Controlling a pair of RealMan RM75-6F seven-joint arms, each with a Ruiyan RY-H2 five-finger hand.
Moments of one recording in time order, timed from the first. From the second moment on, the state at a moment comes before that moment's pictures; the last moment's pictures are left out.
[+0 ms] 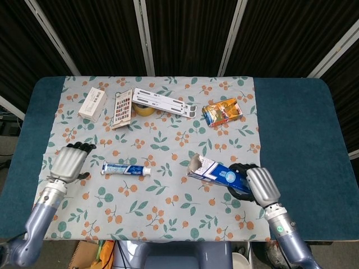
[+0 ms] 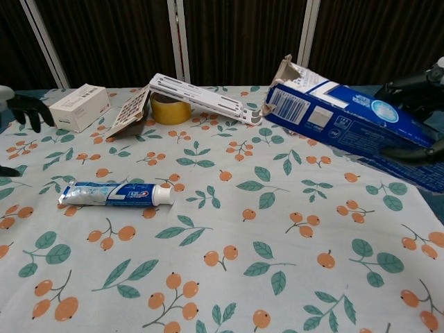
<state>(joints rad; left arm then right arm) -0.48 -1.32 -0.18 -1.66 1.18 1.07 0.62 0.40 -1.24 0.07 -1.94 -1.38 1.26 -0.05</state>
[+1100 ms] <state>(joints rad) -0.67 -1.67 -0.13 -1.38 1.07 1.03 0.73 0.38 -1.20 0.11 -1.97 -1.39 1.26 0.04</state>
